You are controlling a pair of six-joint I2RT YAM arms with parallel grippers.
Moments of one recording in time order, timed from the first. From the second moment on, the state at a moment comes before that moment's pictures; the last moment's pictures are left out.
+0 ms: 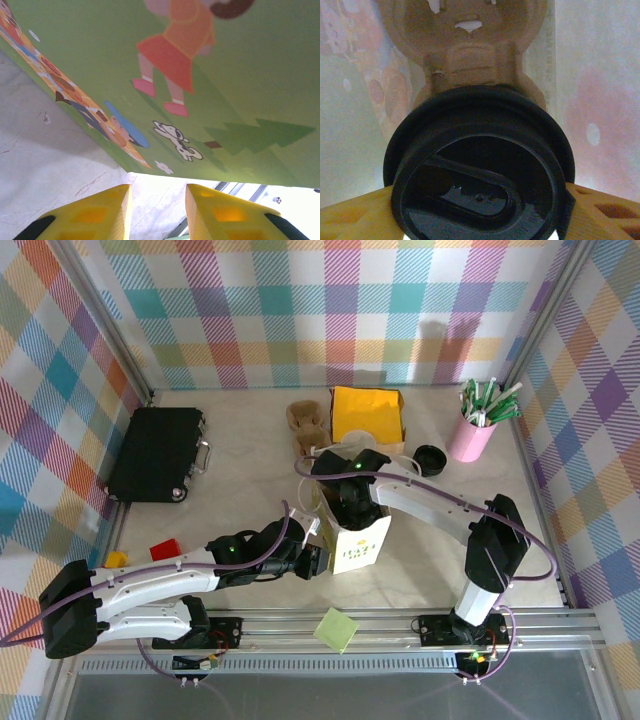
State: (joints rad) left arm -1.10 1.10 0.65 -0.30 0.00 -0.68; right arm 0.90 1.71 1.48 -1.26 0.05 0.67
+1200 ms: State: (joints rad) left arm -1.10 1.09 0.65 -0.32 -0.01 -0.68; right arm 0.90 1.71 1.73 -1.45 0.13 0.71
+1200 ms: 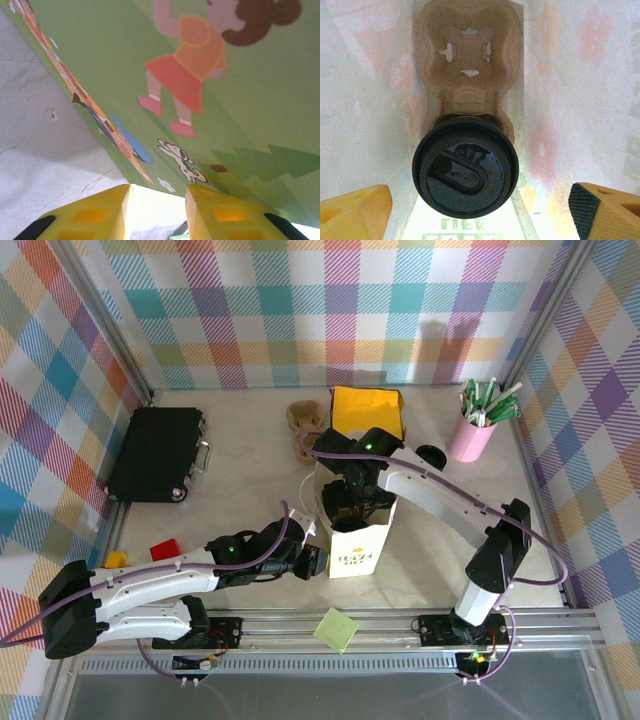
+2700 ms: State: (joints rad) left arm -1.10 1.03 0.79 -0.53 -0.05 -0.66; right arm 0.79 1.58 2.28 -1.62 0.18 0.59
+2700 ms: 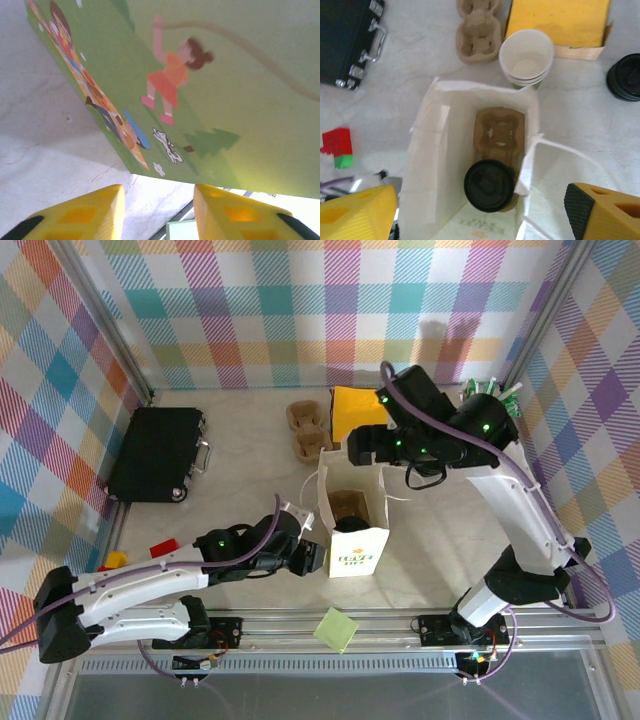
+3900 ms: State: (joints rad) left arm -0.87 0.74 1.11 -1.00 -0.63 -0.52; right arm -0.06 1.63 1.93 -1.06 0.14 0.39
